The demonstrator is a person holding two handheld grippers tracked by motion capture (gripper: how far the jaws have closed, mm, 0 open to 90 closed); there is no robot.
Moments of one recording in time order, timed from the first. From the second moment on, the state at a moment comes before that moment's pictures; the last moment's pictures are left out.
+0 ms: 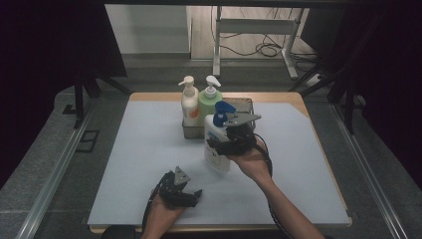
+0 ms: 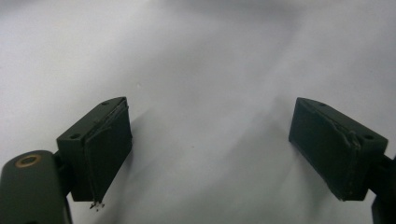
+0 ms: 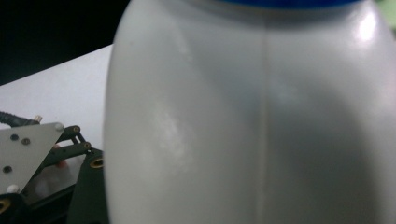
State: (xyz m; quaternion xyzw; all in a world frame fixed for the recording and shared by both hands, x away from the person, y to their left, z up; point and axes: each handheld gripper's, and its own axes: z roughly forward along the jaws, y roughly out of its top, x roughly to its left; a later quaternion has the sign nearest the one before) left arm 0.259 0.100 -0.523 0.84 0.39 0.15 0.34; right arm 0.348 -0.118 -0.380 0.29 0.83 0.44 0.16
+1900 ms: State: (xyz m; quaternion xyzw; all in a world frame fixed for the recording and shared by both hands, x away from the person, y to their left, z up) left arm 0.259 0.100 -0.523 0.84 0.39 0.15 0.34; right arm 0.431 -0.168 -0.323 0.38 0.77 0.44 0.25
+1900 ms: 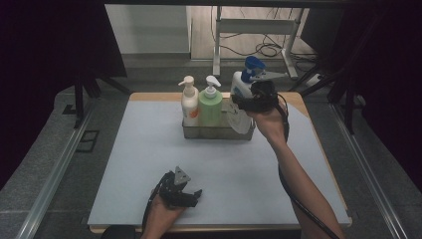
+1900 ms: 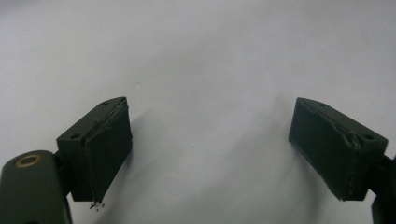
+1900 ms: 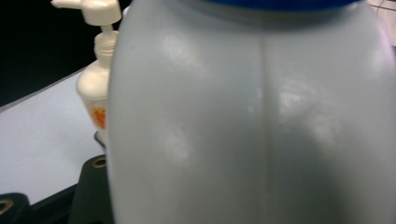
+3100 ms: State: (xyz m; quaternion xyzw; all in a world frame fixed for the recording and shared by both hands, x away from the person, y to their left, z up) left arm 0.259 0.100 -0.523 0.84 0.39 0.15 0.34; right arm 0.487 -0.151 -0.349 0.41 0.76 0.43 0.27
